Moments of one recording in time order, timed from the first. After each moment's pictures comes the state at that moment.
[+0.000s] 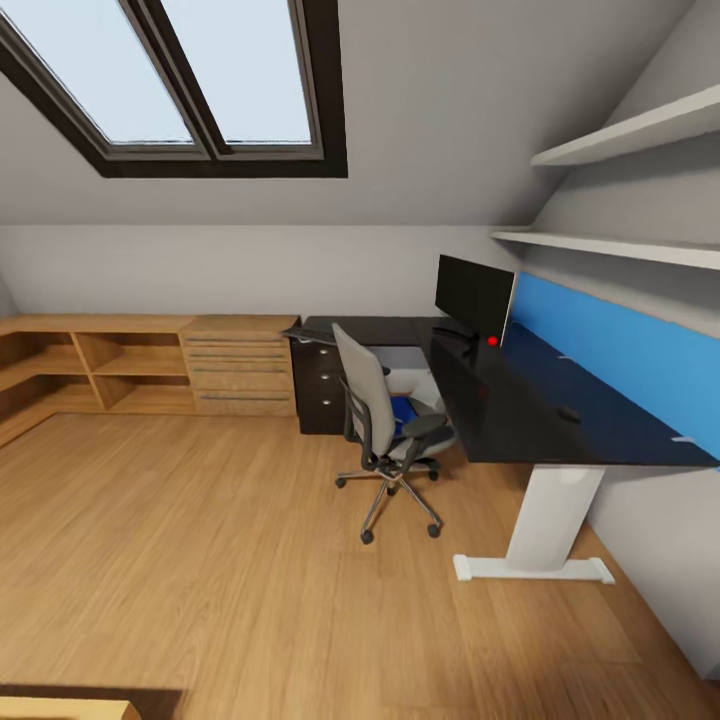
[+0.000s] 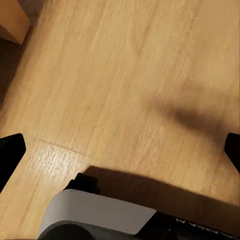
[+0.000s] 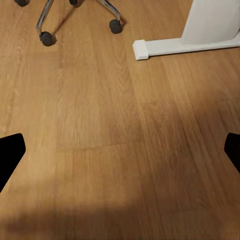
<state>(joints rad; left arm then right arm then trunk) 0.00 -0.07 0.04 -0.45 0.22 -0.19 0.12 -0.20 0.03 0.00 -0.18 -0.11 -0.62 -0.08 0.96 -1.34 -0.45</state>
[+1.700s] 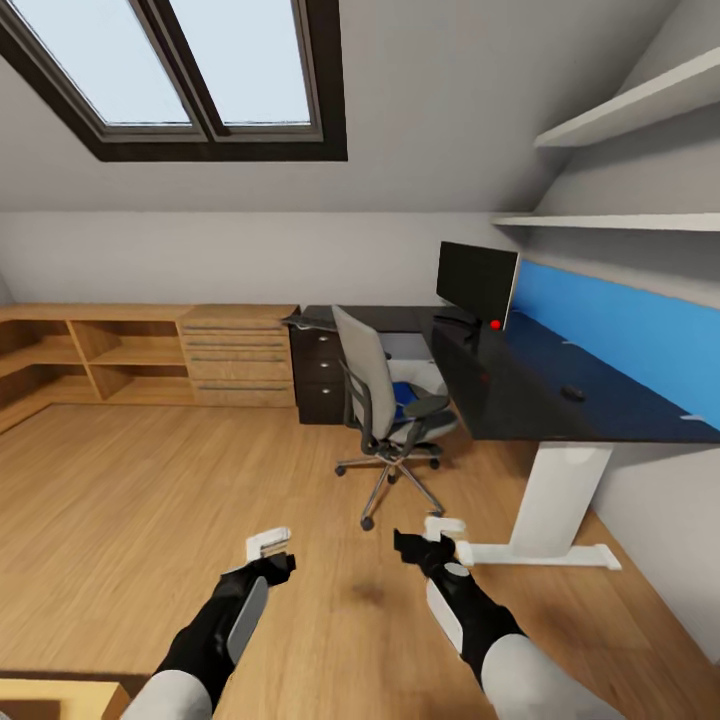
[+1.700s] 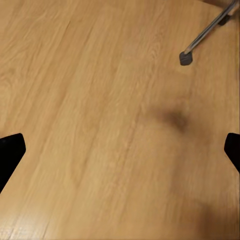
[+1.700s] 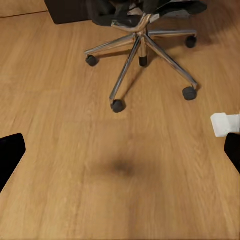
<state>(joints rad) -0.52 -0.14 0.04 -0.74 0.21 0.39 0.27 -0.65 0.17 0.03 -0.43 -0.08 -0.01 -0.09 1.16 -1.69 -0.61</state>
